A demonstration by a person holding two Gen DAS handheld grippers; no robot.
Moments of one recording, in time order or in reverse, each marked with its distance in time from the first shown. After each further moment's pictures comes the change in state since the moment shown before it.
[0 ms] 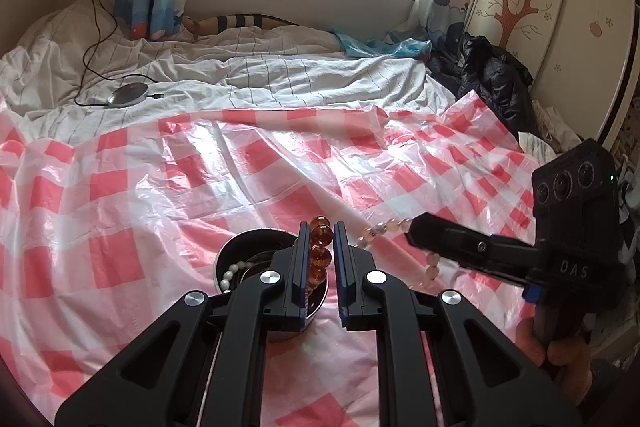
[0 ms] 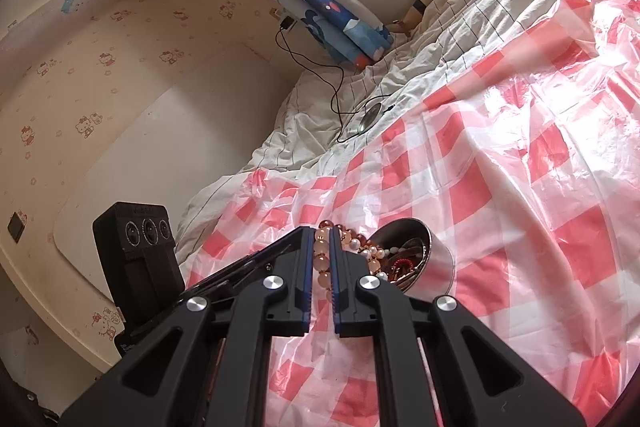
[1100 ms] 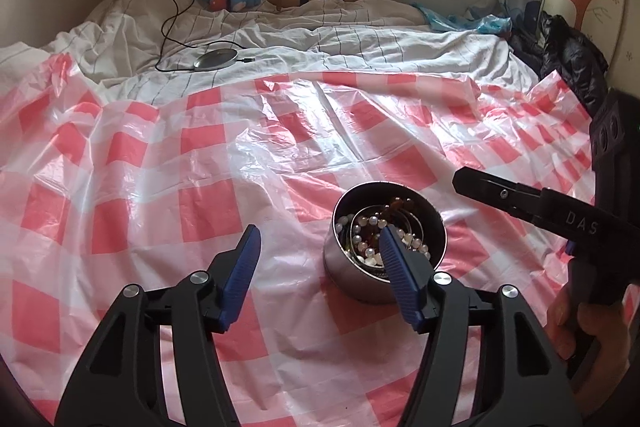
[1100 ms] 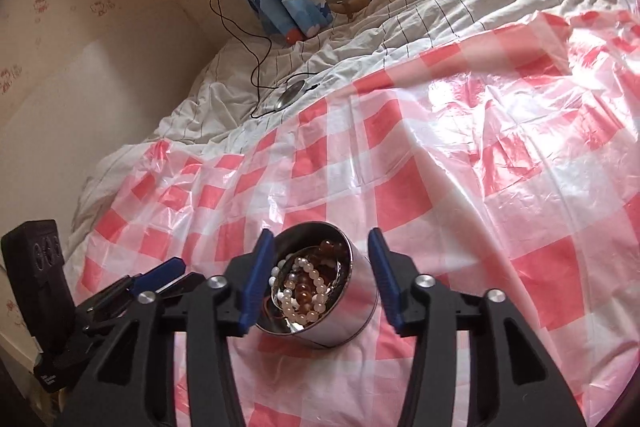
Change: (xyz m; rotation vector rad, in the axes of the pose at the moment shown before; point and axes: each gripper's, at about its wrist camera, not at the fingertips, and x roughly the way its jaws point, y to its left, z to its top) left arm -0.004 0.043 -0.028 -0.030 0.091 0.321; right arm 0.061 -0.006 0.000 -0.117 0.078 -0.364
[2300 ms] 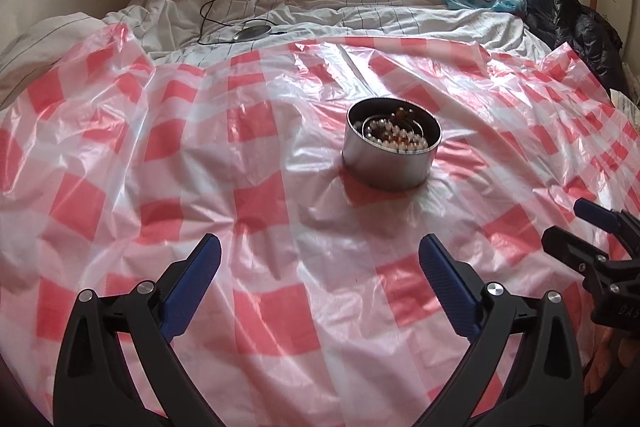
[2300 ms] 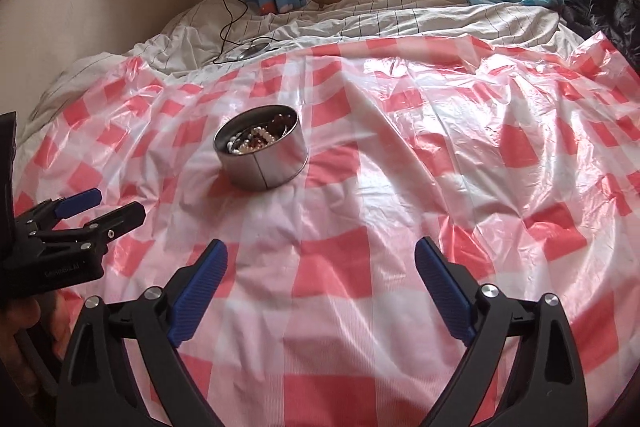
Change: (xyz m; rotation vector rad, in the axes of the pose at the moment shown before) left arm -0.061 -0.011 -0.087 -0.007 0.039 0.123; right arm -0.100 0.023 -0.109 -0.208 0.025 -0.319
